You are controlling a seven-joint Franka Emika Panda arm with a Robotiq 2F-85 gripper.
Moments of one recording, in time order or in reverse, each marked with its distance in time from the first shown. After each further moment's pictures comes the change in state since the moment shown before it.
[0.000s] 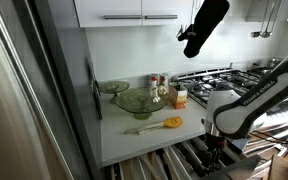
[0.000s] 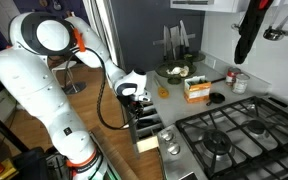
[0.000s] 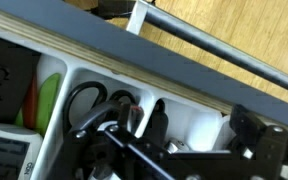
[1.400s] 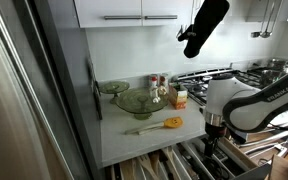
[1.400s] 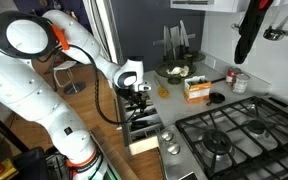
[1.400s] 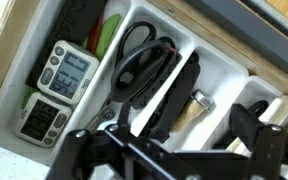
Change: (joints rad) arm 0.016 -0.143 -0.034 0.020 -0.320 -0.092 0.134
